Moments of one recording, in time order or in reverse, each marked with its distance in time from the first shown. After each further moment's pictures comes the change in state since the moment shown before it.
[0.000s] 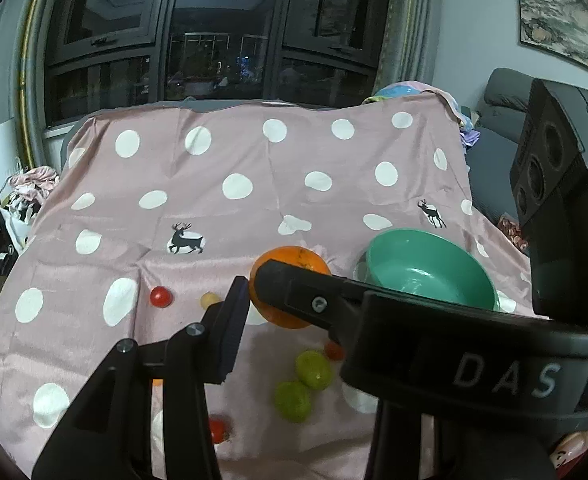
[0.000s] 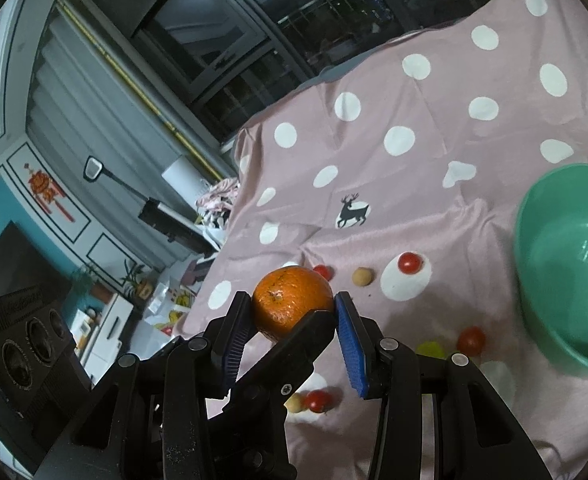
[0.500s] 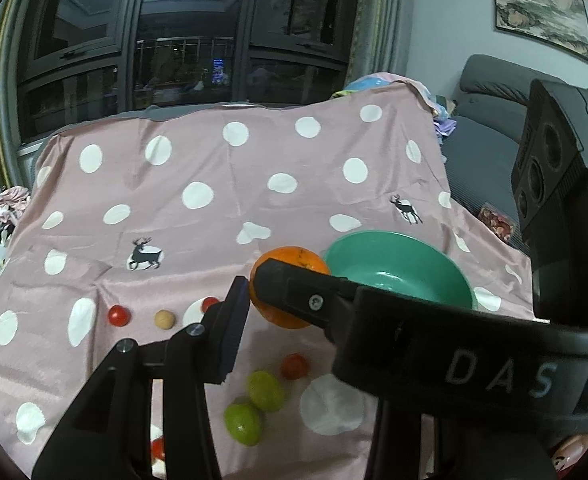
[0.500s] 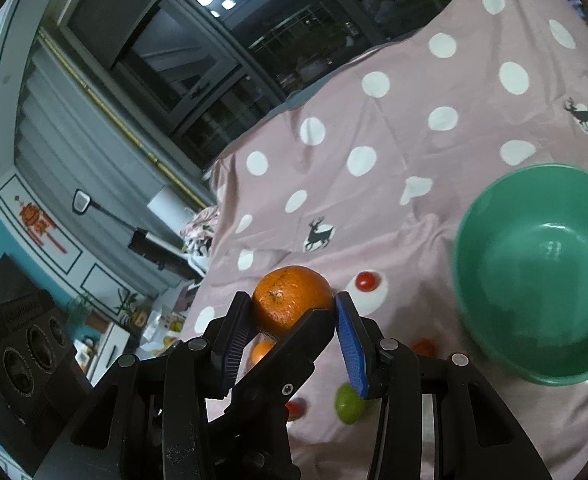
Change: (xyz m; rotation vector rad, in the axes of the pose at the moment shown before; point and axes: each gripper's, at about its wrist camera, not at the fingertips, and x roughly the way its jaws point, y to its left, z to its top) left arm 0.020 -0.044 0.011 0.065 0.007 -0.068; right arm -0.032 -0.033 0.009 0.072 -0.069 -0.045
